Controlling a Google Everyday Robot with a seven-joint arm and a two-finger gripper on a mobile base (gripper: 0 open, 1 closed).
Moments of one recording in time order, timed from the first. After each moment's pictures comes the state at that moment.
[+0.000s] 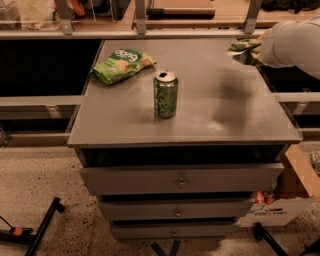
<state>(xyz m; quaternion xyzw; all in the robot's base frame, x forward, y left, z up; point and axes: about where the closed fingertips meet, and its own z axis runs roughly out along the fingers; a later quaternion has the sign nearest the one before) 0.710 -0.283 0.947 -0.49 0.70 -0.29 0.43</state>
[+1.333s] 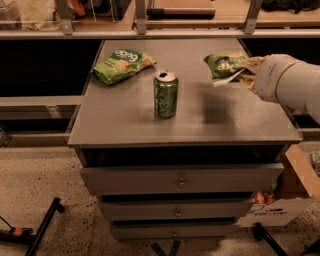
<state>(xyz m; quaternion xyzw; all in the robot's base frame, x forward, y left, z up) 0.617 -0.223 0.937 -0.58 0.56 -0.29 0.52</state>
